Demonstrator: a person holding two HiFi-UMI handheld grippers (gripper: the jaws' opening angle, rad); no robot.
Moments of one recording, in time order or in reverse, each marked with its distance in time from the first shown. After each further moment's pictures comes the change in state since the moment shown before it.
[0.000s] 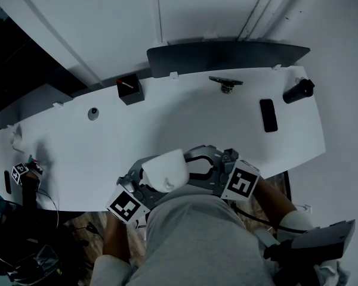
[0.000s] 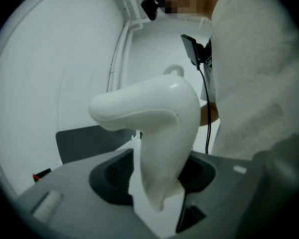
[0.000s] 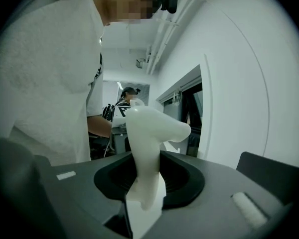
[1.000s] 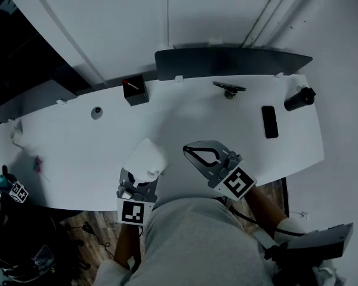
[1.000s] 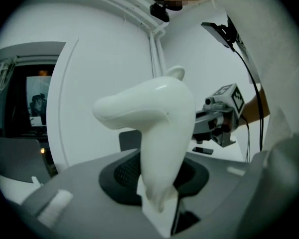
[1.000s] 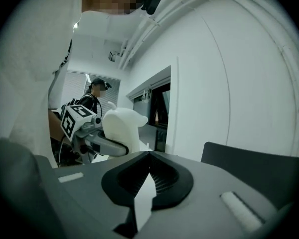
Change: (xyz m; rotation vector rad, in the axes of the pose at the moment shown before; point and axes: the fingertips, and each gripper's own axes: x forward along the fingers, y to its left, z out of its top) left arm -0.052 0.067 -0.021 -0.078 -0.069 0.663; right arm -0.009 -0.057 -0.024 0.051 0.100 -0.371
